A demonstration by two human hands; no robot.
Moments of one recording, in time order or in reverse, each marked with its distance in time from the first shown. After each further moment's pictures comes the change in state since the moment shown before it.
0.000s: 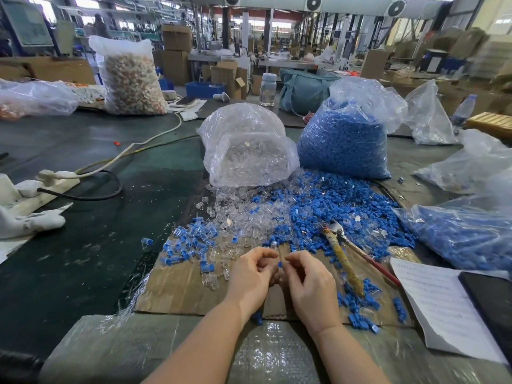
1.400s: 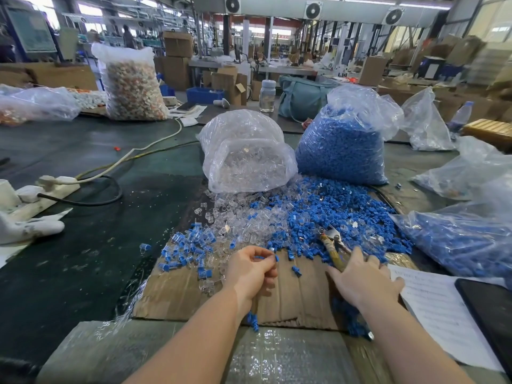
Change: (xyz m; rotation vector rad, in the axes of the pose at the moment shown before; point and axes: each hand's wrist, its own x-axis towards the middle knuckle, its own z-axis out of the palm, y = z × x) left_hand 0.008 0.019 -0.003 -0.221 0.017 -0.242; right_hand 0.046 0.039 -0.060 -0.788 -0.436 0.665
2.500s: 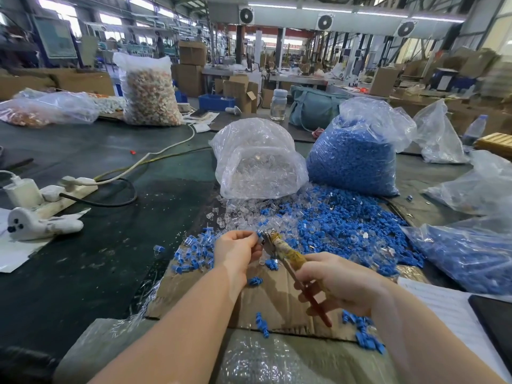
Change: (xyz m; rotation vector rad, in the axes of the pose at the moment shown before) left_hand 0.015 0.037 -0.023 -0.205 0.305 0.033; right_hand -0.050 -0.046 -0.055 0.873 -0.777 -0.400
